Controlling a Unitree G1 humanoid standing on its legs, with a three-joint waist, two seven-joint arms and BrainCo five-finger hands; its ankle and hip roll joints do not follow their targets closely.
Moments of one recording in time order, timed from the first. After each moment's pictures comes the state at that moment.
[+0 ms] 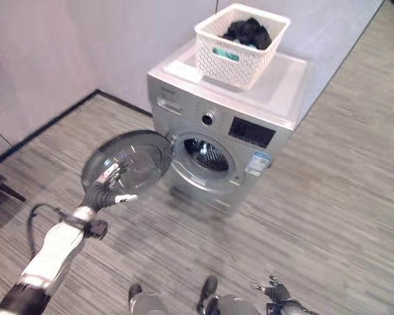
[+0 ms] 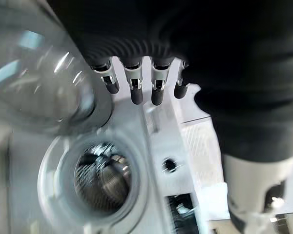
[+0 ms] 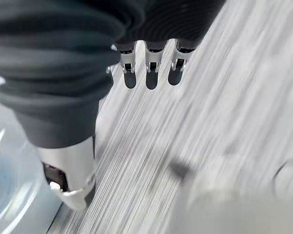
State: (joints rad) left arm -0.18 0.80 -0.31 0.25 -0.50 -0.20 -0.06; right arm -0.03 -0.28 0.21 1.15 0.39 -0.11 -0.15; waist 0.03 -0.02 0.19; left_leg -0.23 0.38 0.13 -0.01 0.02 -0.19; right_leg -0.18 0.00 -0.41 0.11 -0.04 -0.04
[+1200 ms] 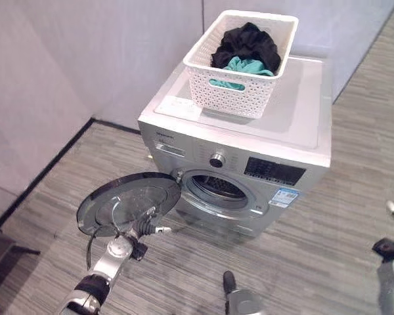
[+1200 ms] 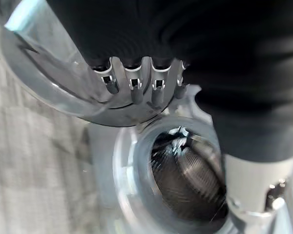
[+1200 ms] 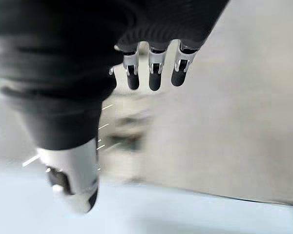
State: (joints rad) left arm -0.28 0.43 -0.38 0.68 -0.15 -0.06 -0.08; right arm 0.10 -0.67 -0.51 0.05 0.38 -0.14 -0.42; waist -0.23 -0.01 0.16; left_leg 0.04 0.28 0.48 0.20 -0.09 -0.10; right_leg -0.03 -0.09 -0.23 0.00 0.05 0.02
